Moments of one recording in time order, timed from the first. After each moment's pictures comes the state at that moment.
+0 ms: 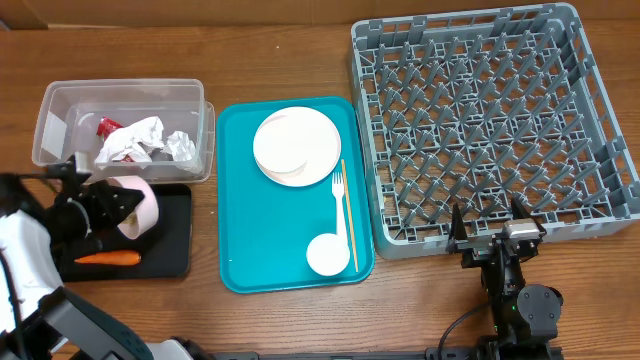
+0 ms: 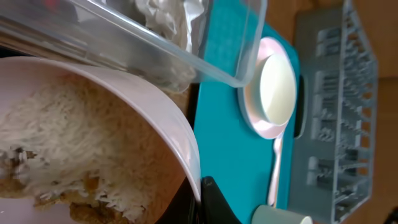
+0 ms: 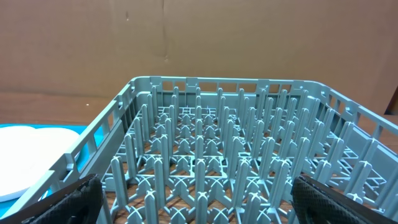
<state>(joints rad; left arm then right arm) 0.76 1.55 1.09 -1.00 0.85 0.27 0.04 0.01 0.02 -0.03 -0.04 -0.03</state>
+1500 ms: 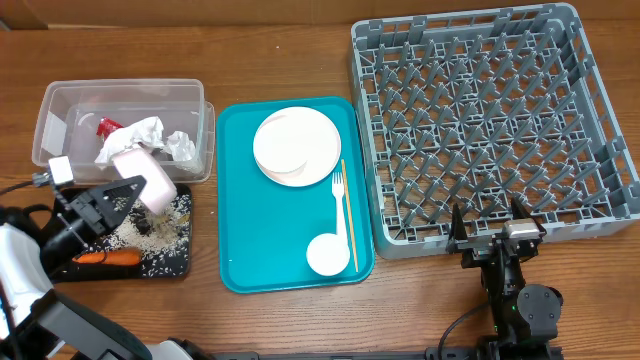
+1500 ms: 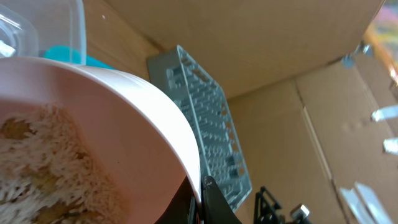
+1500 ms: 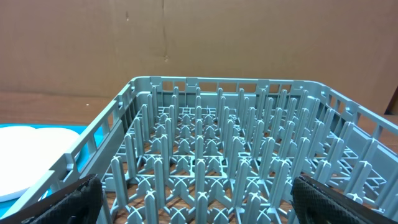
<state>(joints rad) 0.85 1.55 1.07 -1.34 1.42 0.69 0.04 0.01 0.02 -0.03 -0.04 -0.03</state>
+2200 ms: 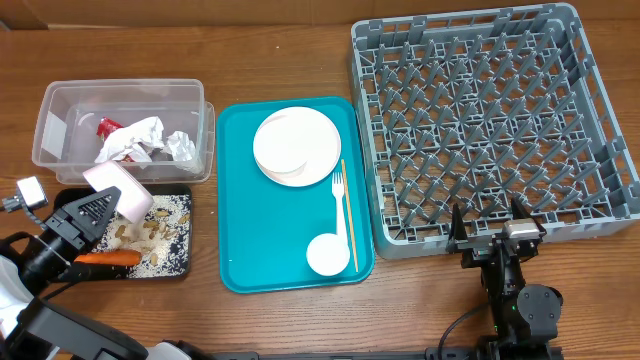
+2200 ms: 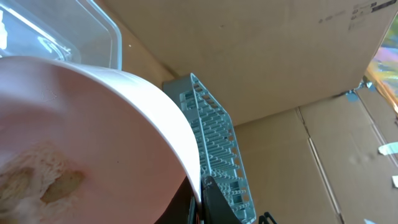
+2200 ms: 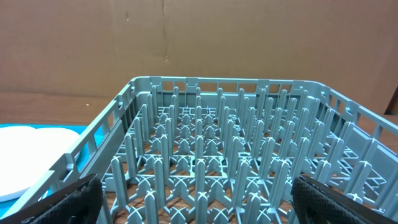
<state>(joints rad) 1.00 1.55 1.07 -1.47 1.42 0.80 0.04 0.01 0.02 -0.03 -0.04 -0.03</state>
